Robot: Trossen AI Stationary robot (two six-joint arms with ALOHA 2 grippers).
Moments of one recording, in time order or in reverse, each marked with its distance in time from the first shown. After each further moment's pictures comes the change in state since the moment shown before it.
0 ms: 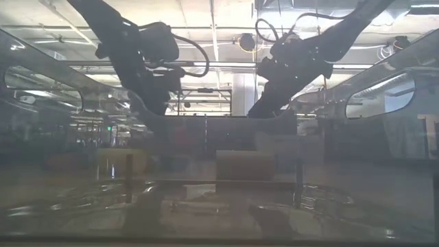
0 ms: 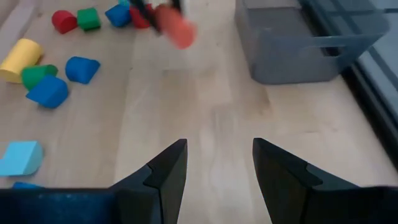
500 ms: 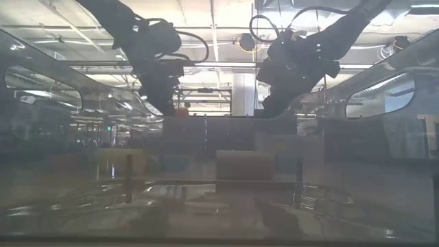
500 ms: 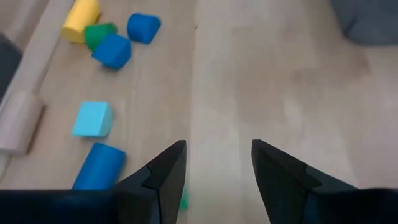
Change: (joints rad) left arm 0.246 -0.018 0.187 -0.115 0.053 0.171; right arm 0.151 -0.001 -0.053 -0.077 0.011 0.071
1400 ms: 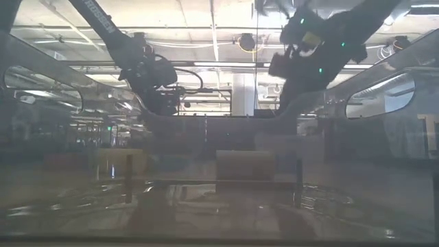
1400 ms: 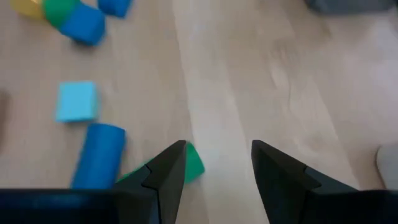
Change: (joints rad) left arm 0.248 0.208 0.008 0.122 0.172 0.116; right arm 0.239 -0.121 -0.096 -0.025 0.414 0.204
